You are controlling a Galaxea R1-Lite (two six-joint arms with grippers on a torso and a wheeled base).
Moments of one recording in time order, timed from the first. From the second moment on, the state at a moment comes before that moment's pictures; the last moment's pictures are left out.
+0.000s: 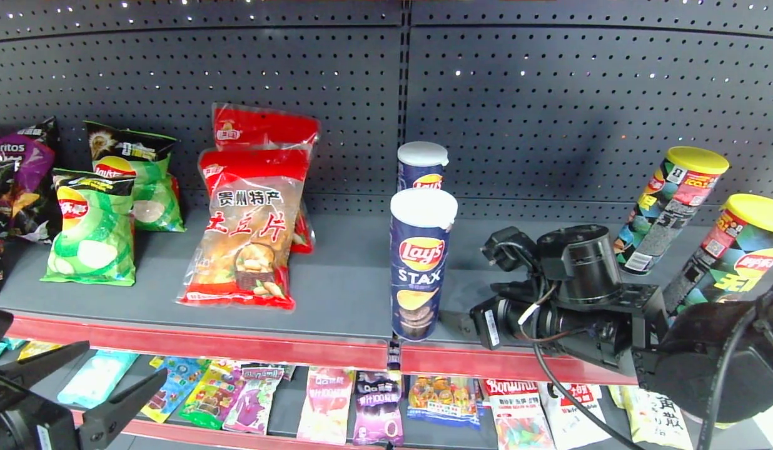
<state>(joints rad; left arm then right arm) -0.17 0.90 -0.29 -0.22 -0.06 0.04 0.63 1.80 -0.73 -0.53 -0.12 0.04</state>
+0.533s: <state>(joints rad) -0.17 0.89 -0.28 -0.22 -0.06 0.04 0.64 1.81 -0.73 -0.53 -0.12 0.04</state>
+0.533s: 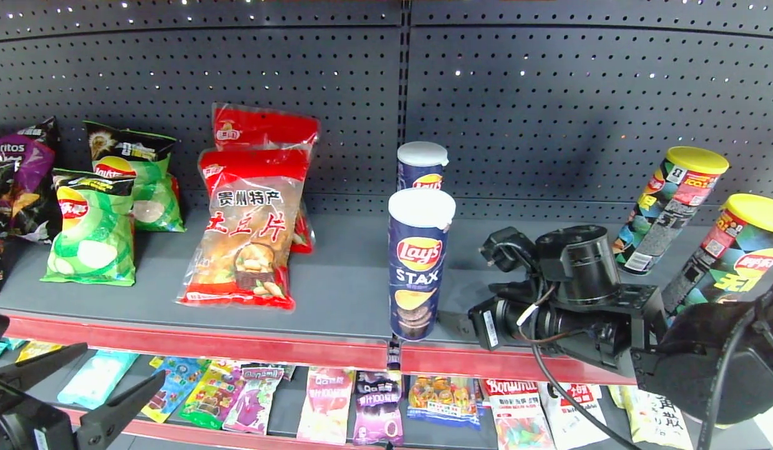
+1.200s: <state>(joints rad) -0.18 0.89 -0.28 -0.22 -0.07 0.06 0.63 1.57 -0.57 -0.52 -0.17 0.04</state>
